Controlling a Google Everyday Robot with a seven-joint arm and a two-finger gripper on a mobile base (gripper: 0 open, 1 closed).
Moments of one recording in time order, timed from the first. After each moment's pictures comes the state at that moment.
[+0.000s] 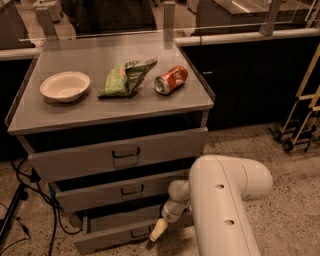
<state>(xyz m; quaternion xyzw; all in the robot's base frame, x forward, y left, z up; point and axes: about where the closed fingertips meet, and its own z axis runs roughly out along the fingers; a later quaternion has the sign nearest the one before) 0.542 -0.032 0.204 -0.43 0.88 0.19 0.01</state>
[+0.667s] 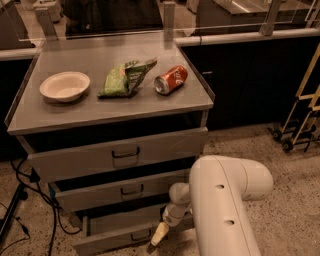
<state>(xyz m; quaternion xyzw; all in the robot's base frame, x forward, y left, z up) 0.523 -0.037 0.196 -0.43 0.88 0.19 -0.01</state>
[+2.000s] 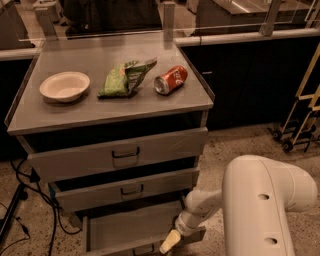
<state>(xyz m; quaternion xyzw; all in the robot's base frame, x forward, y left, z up) 0.472 -0.079 0.241 -0.37 0.91 0.21 0.00</state>
